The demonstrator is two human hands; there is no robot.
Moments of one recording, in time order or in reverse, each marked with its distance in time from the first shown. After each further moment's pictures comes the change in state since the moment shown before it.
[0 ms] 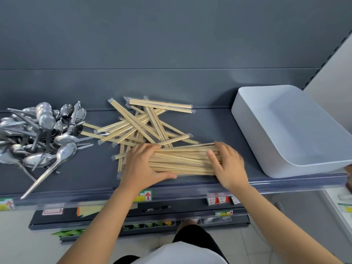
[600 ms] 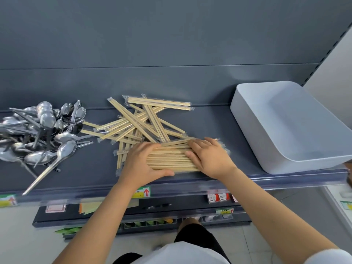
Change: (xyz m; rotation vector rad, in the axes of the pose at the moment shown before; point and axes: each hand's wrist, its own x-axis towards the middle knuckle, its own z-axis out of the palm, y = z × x) left_hand -0.003 0.005 -0.002 -0.096 -0.029 0.004; right_hand 0.025 -0.019 0.013 -0.277 -0.087 -0.550
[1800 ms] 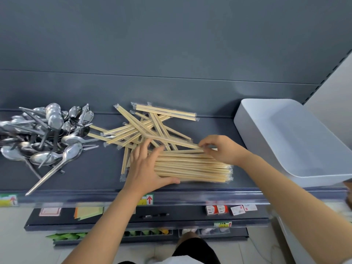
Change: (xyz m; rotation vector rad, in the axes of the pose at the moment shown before) left_hand 0.000 0.002 0.003 0.158 0.095 -0.014; right_hand 0.035 0.032 -0.054 0.430 -0.264 0.114
